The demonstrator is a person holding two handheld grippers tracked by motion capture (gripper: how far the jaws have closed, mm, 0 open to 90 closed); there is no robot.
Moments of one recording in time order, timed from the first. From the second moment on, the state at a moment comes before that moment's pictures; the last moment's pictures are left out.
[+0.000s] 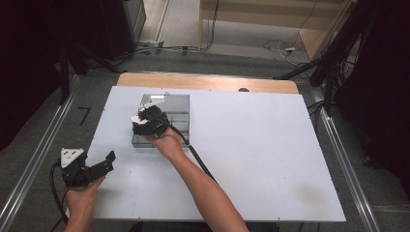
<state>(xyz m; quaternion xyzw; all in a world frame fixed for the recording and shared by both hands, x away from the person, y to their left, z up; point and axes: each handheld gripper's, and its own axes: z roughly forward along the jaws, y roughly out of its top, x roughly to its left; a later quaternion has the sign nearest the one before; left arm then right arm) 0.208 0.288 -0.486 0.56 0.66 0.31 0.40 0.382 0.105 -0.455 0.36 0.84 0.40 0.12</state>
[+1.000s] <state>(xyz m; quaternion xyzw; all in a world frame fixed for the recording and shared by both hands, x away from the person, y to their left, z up) 0.208 0.287 -0.487 0.56 0.66 0.30 0.39 0.388 0.080 -0.449 0.34 0.85 0.39 0.10</state>
